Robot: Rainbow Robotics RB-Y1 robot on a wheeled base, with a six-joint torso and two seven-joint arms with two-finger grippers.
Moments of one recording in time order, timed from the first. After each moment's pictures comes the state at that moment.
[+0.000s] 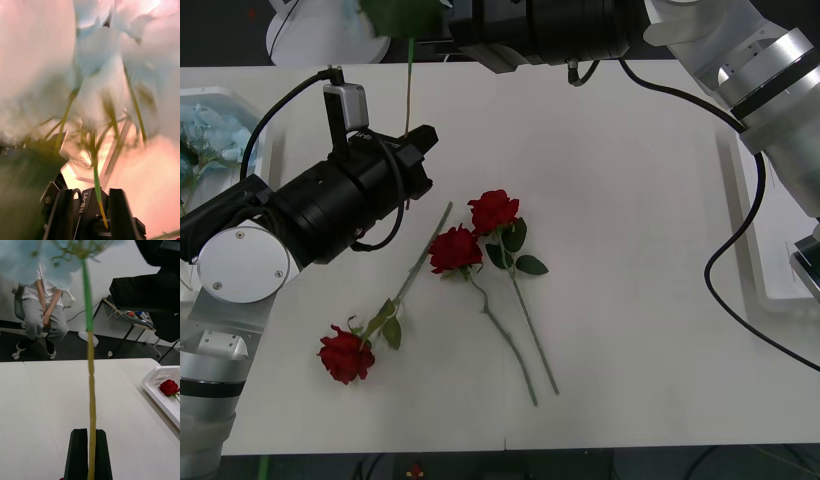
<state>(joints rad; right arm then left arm) -1.09 -0.50 0.46 -1.32 -1.66 0.93 1.49 -0.15 0.31 -0.08 -1.89 1.26 0.54 -2.15</state>
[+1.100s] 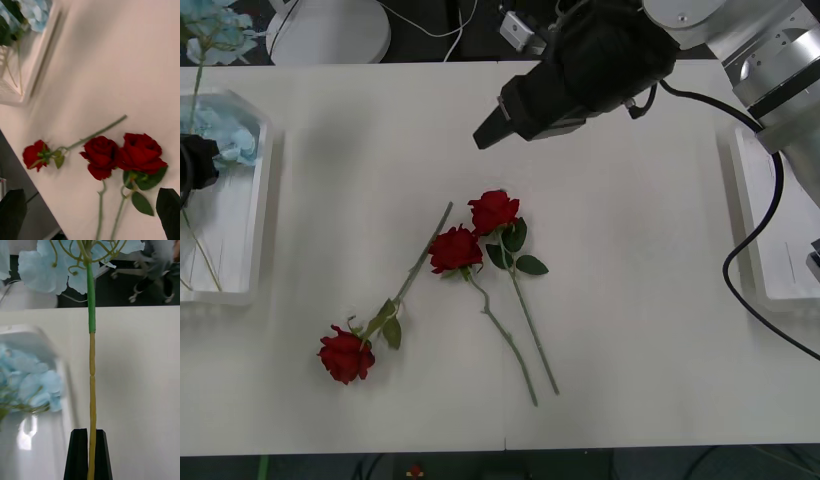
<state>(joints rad) -1.07 -0.54 0.46 -1.37 -1.31 1.40 1.49 -0.33 0.44 0.57 -1.59 0.86 1.07 -2.12</state>
